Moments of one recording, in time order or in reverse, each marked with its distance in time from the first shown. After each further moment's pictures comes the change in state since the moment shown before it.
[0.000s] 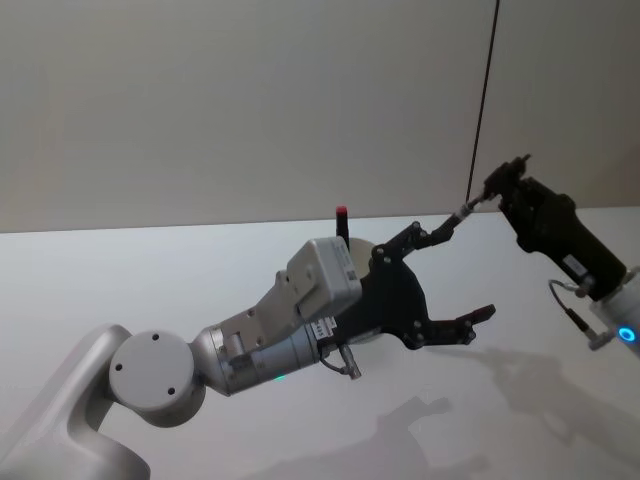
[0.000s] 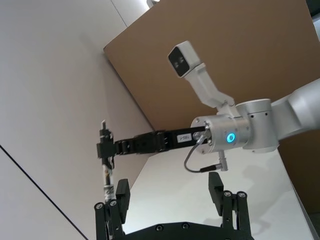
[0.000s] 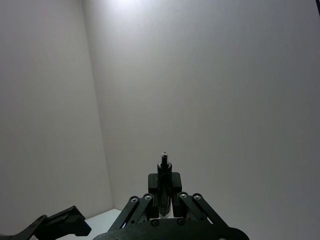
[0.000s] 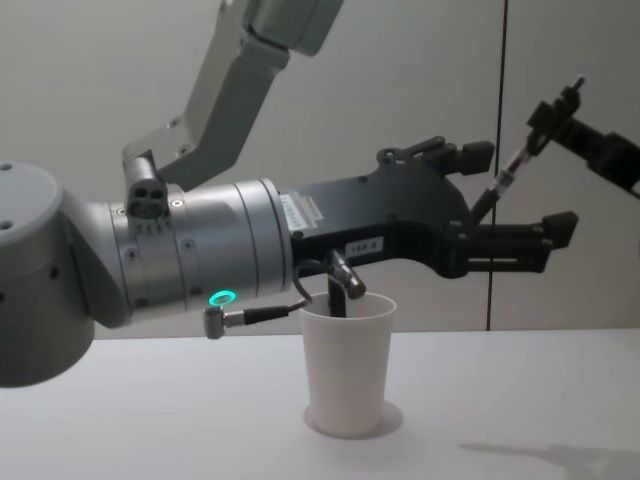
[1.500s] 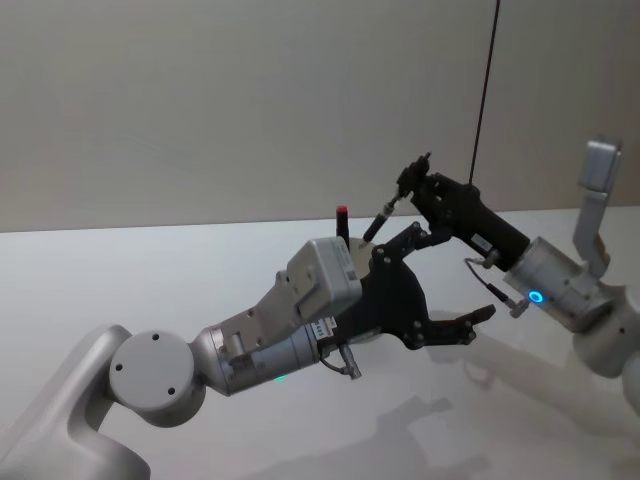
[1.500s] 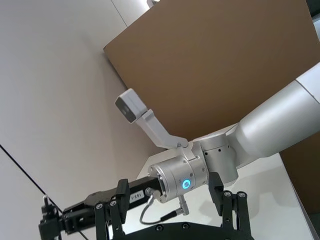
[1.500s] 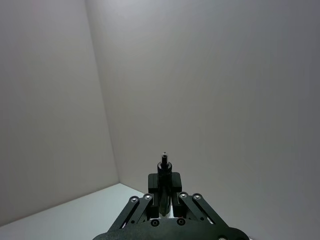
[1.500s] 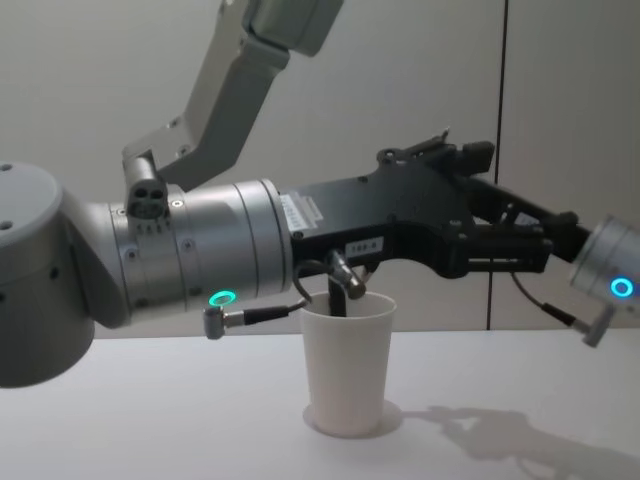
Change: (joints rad) left arm 0.000 0.000 0.000 0.000 0.000 0.000 0.000; right arm 0.393 -0.163 -0.113 0.636 -0.079 -0.120 0.142
